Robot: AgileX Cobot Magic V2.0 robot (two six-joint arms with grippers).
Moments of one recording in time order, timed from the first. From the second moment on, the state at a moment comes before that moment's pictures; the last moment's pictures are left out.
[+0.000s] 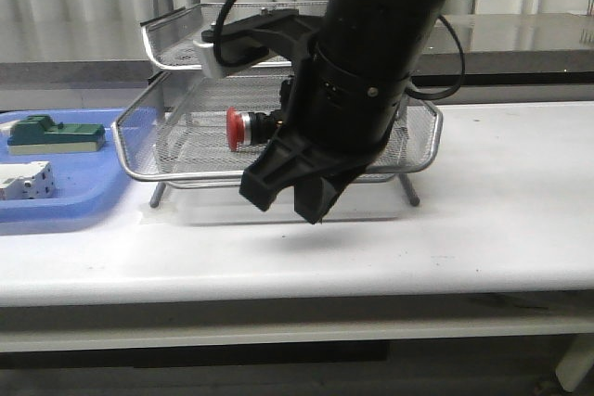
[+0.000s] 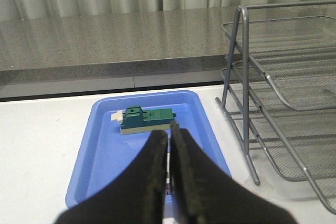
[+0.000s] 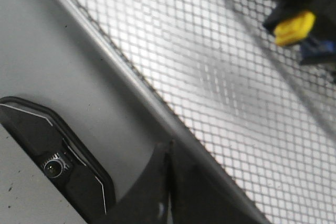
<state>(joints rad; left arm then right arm) -0.01 0.47 -0.39 -0.35 0.12 0.38 0.72 1.80 -1.20 -0.13 0.57 -0.07</state>
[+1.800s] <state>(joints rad) 0.00 0.47 -0.39 -0.35 0.12 0.38 0.50 1.63 -1.30 -0.12 0.71 -0.03</state>
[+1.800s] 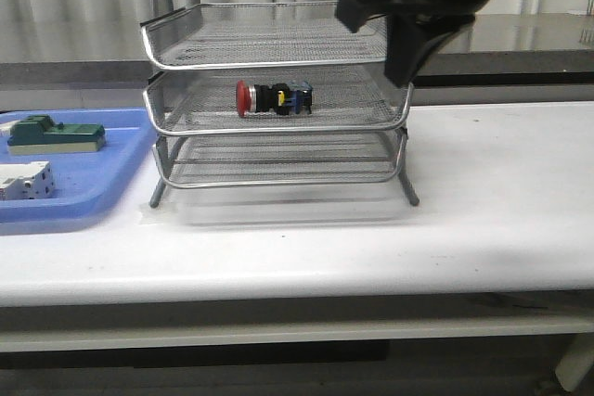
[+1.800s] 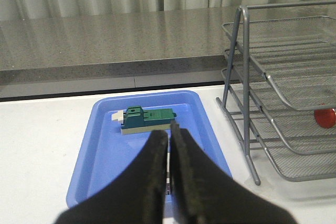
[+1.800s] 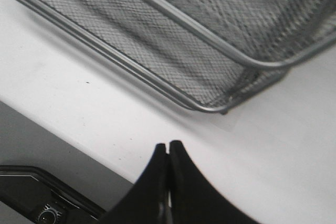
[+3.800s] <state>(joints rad) 0.00 0.47 -0.39 -0.35 0.12 0.38 0.15 0.37 -0.46 -0.12 0.30 0.06</state>
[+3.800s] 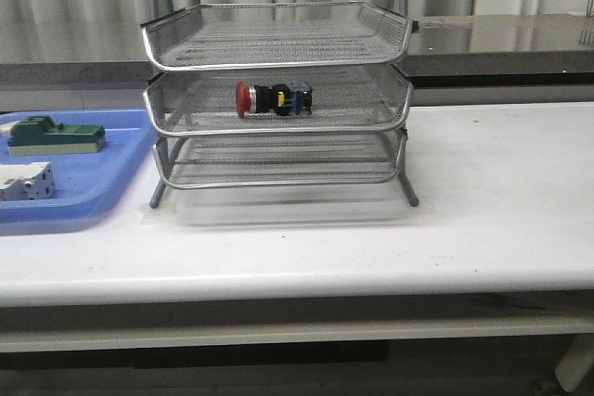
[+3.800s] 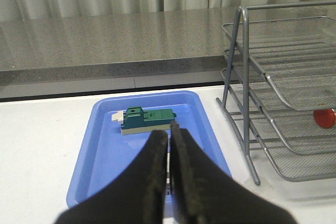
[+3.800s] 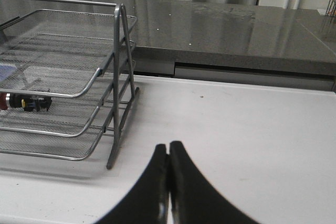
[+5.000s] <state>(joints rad) 0.00 0.47 -0.39 -0.35 0.12 0.38 0.15 0.02 -0.03 -0.05 0.12 0.06</state>
